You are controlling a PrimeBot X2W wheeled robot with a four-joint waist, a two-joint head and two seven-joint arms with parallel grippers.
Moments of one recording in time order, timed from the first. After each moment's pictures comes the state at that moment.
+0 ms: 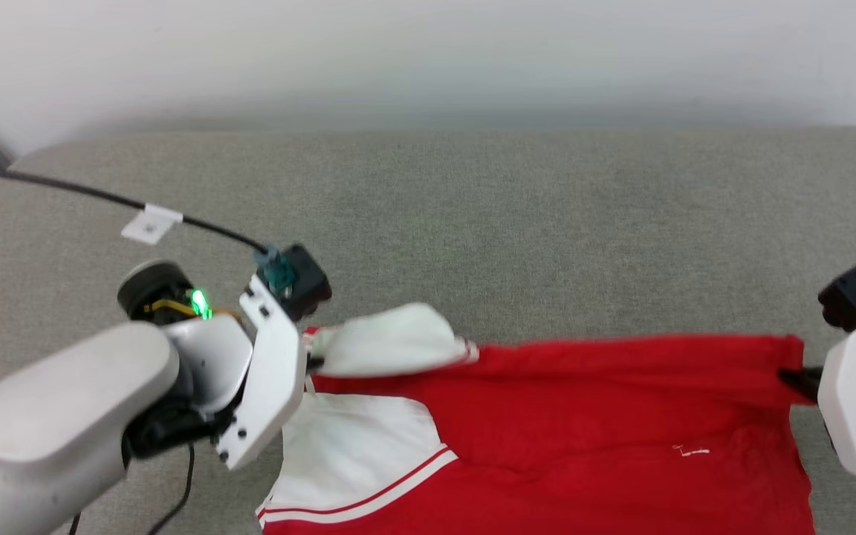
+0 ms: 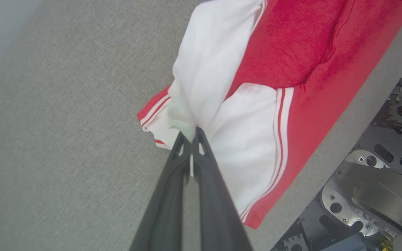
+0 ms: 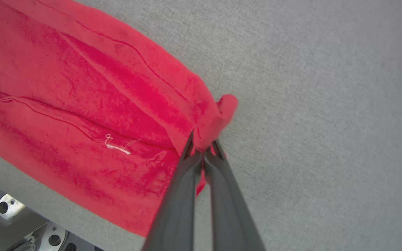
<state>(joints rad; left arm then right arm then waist) -0.99 0.83 -1.28 0.02 -1.04 -0.11 0.59 -0.45 -0.84 0.60 0.16 0.79 0.13 0.64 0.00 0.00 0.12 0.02</state>
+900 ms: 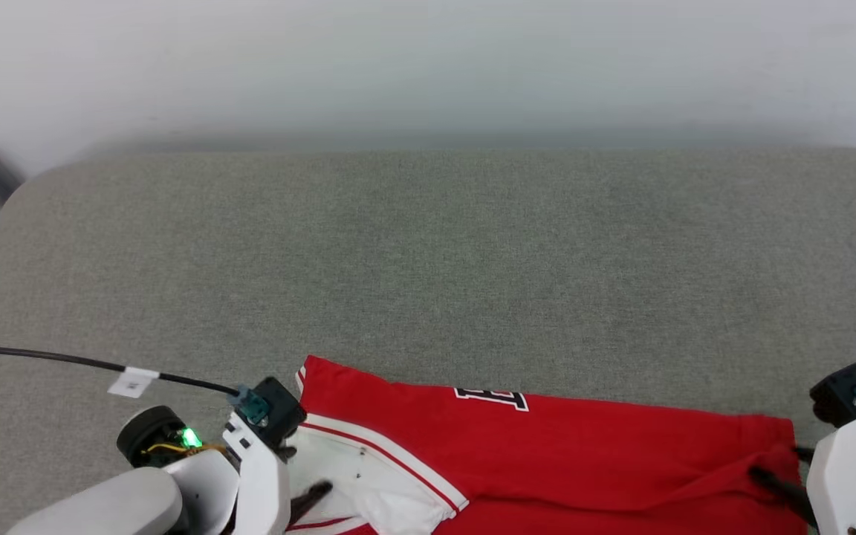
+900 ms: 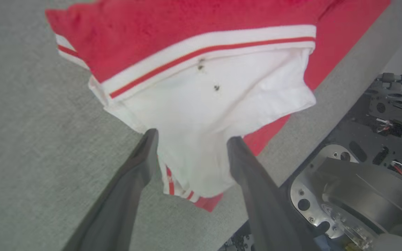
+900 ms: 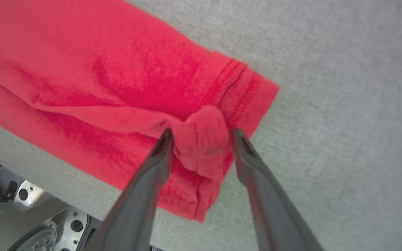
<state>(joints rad) -0.62 0.84 -1.25 0.04 -0.98 -0.04 0.41 -0.24 -0.79 0.61 0.27 0.80 0.13 0.49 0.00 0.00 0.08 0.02</state>
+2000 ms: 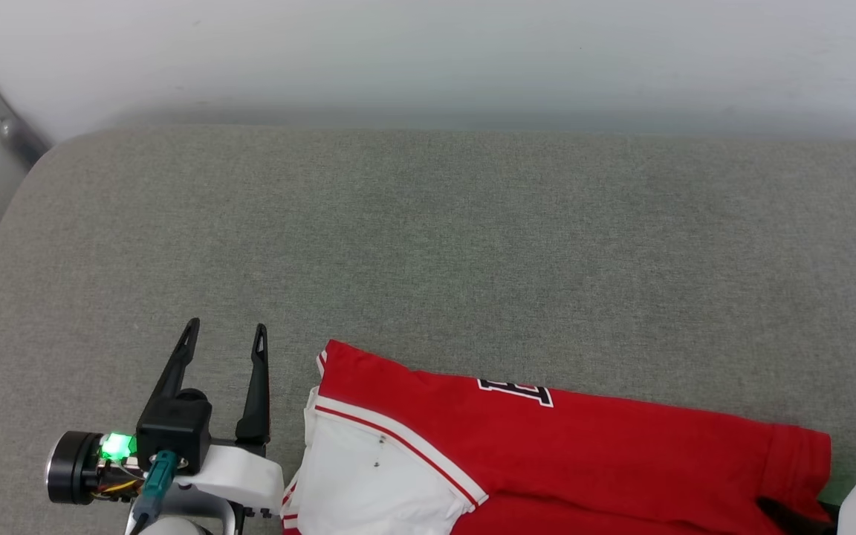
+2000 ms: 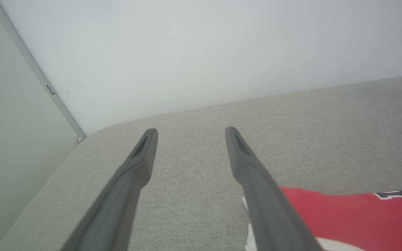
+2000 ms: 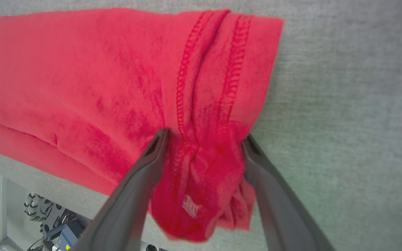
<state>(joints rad) -0.23 0.63 -0.71 -0.04 -0.58 0.58 -0.26 -0.01 -0.64 0.29 0.28 0.95 0.13 0.50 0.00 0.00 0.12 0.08</state>
